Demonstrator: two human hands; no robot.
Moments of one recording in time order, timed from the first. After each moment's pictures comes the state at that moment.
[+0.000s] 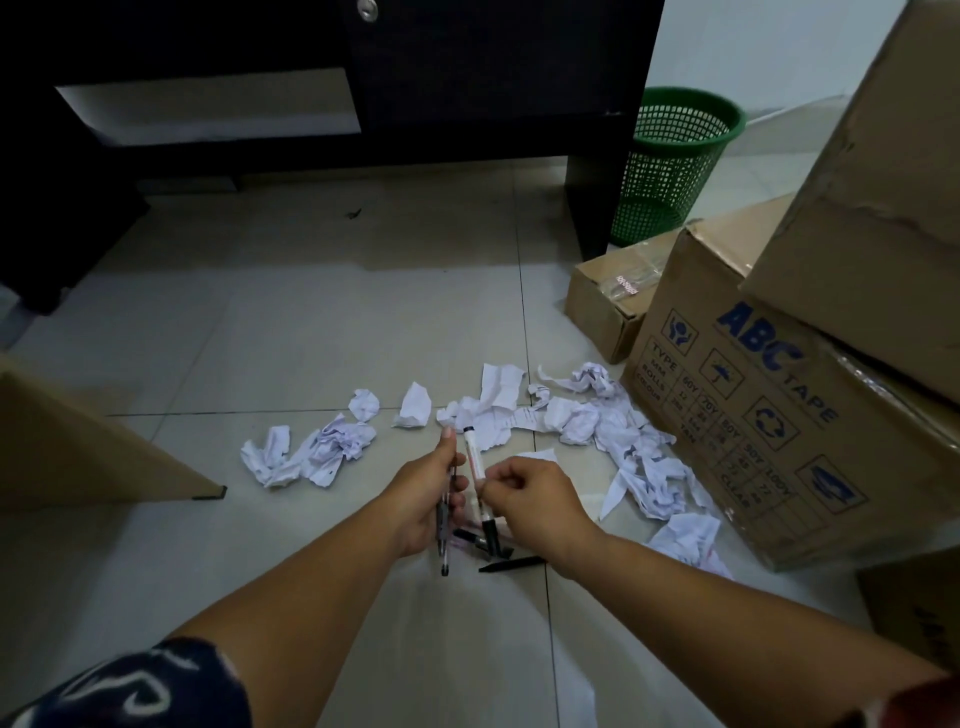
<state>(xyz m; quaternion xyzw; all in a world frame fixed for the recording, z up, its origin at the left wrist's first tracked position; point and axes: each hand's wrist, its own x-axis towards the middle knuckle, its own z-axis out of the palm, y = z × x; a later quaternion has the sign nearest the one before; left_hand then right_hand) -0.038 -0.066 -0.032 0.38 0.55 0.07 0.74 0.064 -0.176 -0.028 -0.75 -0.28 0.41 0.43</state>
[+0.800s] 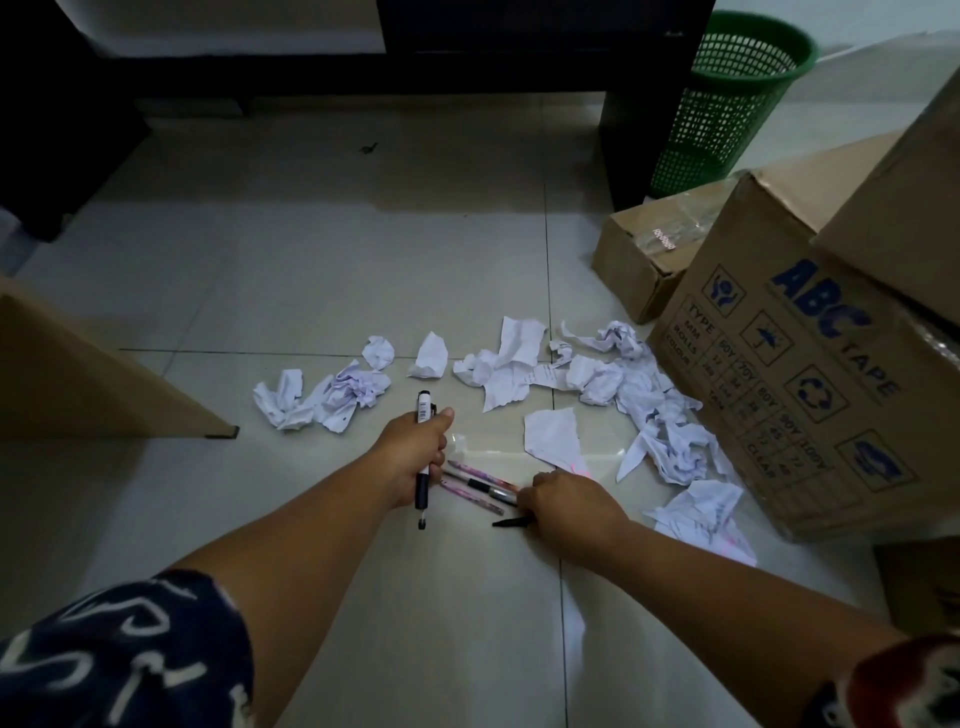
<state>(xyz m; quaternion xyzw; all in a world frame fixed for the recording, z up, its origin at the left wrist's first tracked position) -0.065 -0.046 -0.058 0.40 0.59 0.11 0.69 0.074 -0.201 -0.083 -0.72 -0.67 0.21 -0.04</state>
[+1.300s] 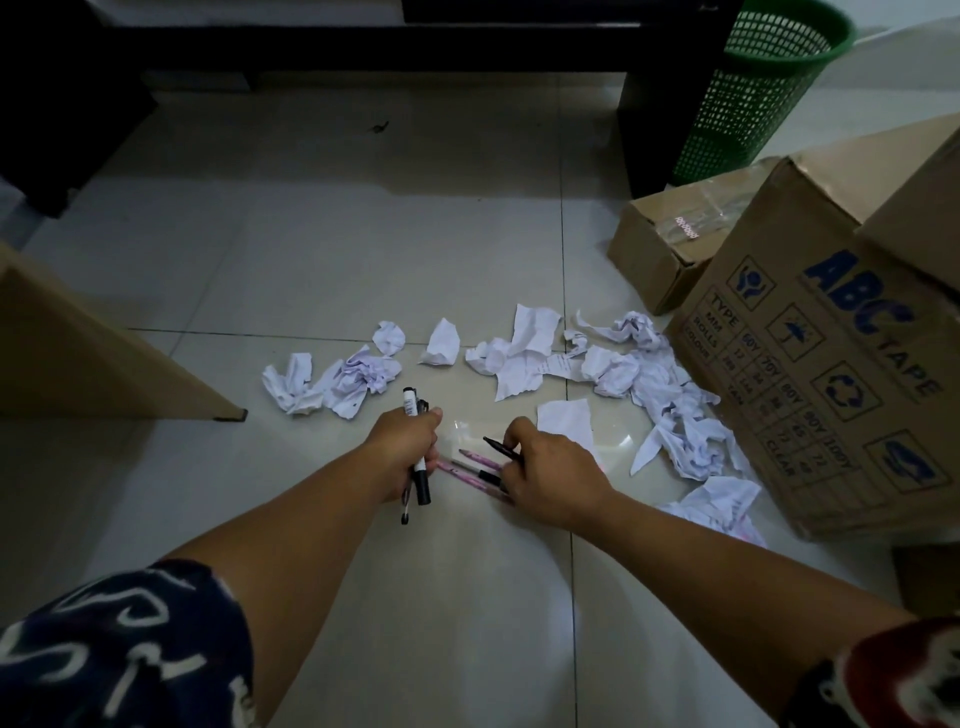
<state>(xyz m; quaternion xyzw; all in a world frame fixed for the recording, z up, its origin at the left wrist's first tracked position) -0.084 -0.036 -0.073 0.41 0.62 0.11 0.66 0.056 -0.170 -0.066 -0.78 -0.56 0.25 0.16</state>
